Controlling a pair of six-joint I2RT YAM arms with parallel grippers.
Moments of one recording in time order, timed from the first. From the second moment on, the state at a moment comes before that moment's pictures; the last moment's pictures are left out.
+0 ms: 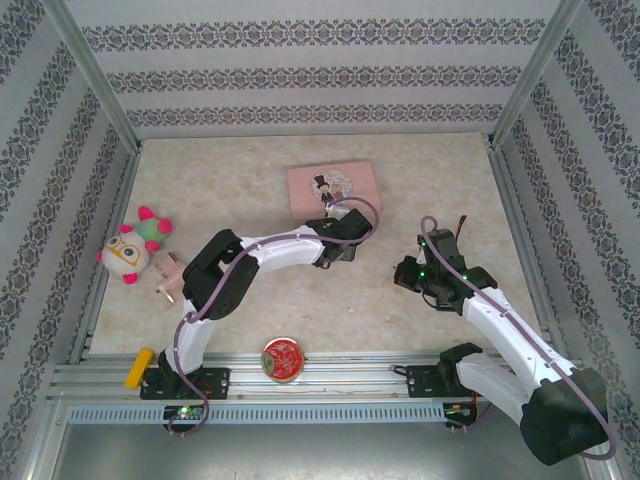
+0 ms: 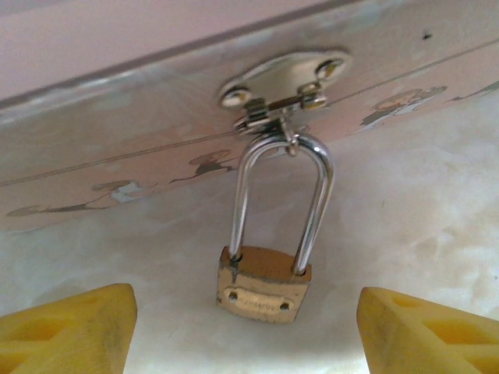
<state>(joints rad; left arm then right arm) -0.85 2.12 1.54 -0.55 -0.42 -0.64 0.30 0.95 0.58 -0.59 -0.19 0.67</state>
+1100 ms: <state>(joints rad) -0.80 2.24 1.64 -0.52 -0.40 -0.70 0.30 0.95 0.58 -0.50 -0.20 0.67</state>
